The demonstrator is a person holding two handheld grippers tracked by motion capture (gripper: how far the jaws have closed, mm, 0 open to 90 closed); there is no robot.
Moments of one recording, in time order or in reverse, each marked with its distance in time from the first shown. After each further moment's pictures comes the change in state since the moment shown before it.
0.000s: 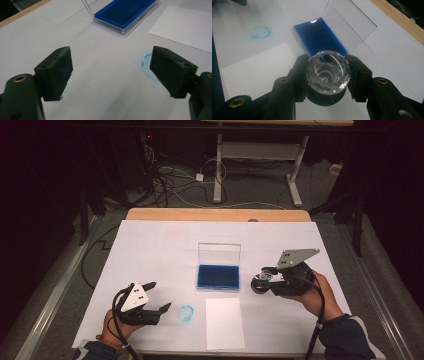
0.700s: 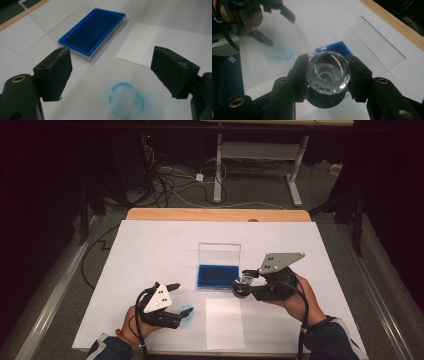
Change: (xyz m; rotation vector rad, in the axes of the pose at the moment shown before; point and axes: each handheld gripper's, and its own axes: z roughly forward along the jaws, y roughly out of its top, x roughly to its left) left arm -0.032 0.035 0.029 -0.036 -0.132 0.096; right arm 0.035 0.029 0.013 -0.105 0.077 -0.026
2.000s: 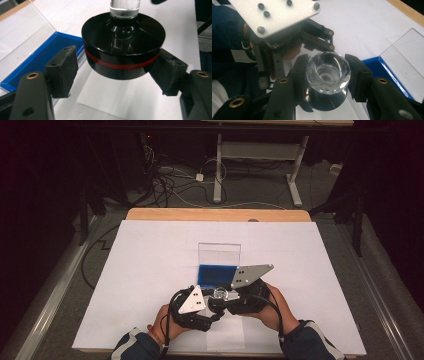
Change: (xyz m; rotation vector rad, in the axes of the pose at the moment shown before) left arm -0.035 0.040 0.052 -0.026 -0.143 0.045; right arm 0.039 0.012 0.044 -0.021 0.137 -0.039
